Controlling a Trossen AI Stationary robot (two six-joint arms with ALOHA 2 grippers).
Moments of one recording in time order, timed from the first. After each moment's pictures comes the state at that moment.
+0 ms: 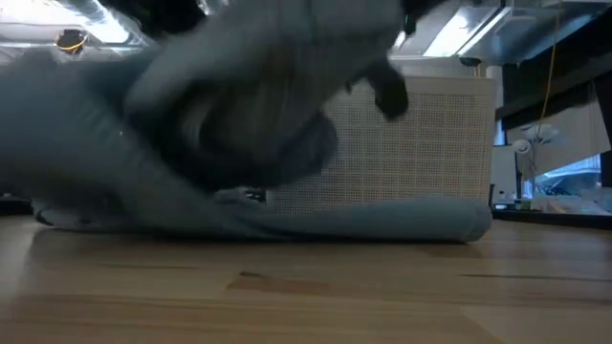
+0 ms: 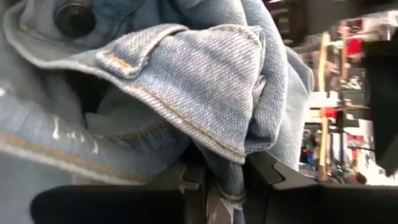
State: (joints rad) left arm -0.35 1.08 0.68 -0.06 -0.78 -0.10; right arm 0.30 1.85 1.21 0.03 0.42 -0.99
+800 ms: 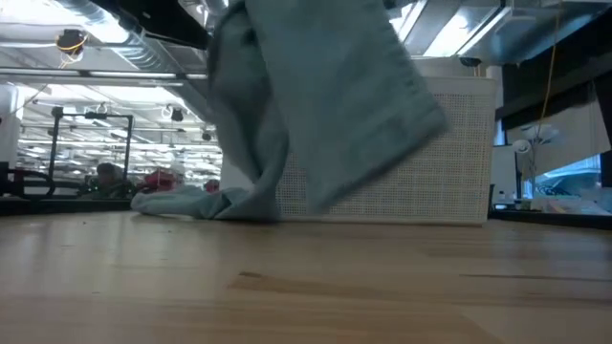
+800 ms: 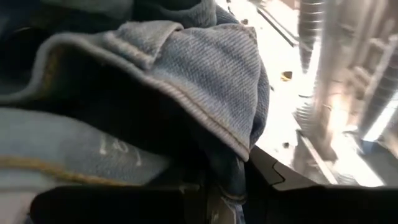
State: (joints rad) left arm -0.47 1.02 0.68 -0.18 -1.06 -0.13; right arm 0.27 1.32 1.33 0.05 0.73 -1.20
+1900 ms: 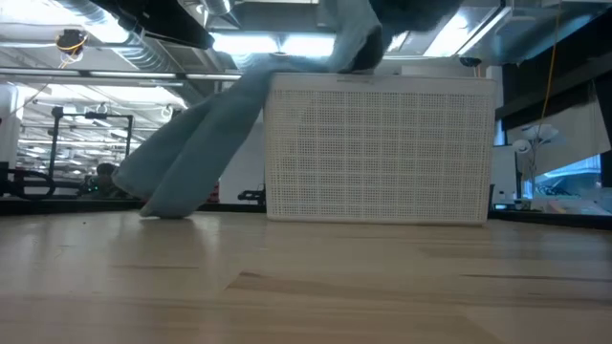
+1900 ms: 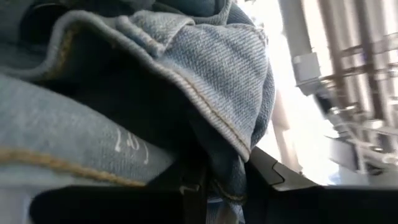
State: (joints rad) left arm -0.47 1.02 0.68 -0.18 -1.06 -0.12; right arm -0.16 1.32 1.72 -0.18 1.11 -1.51
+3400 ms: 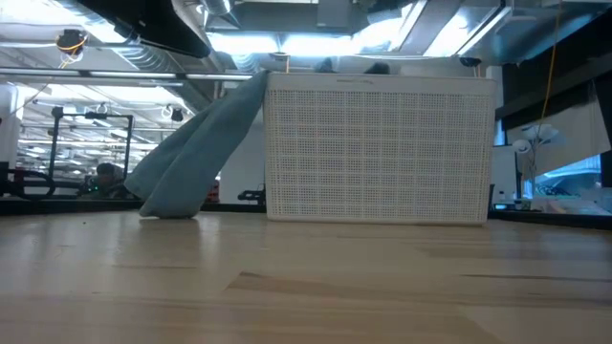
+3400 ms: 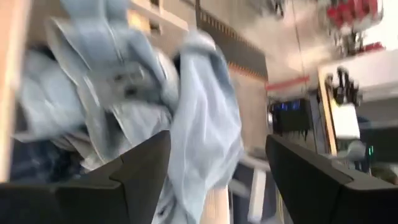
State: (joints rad) left arm -0.47 1.02 0.68 -0.25 -1.06 -0.20; right arm -0.15 1.44 1.81 -1.10 0.55 -0.59
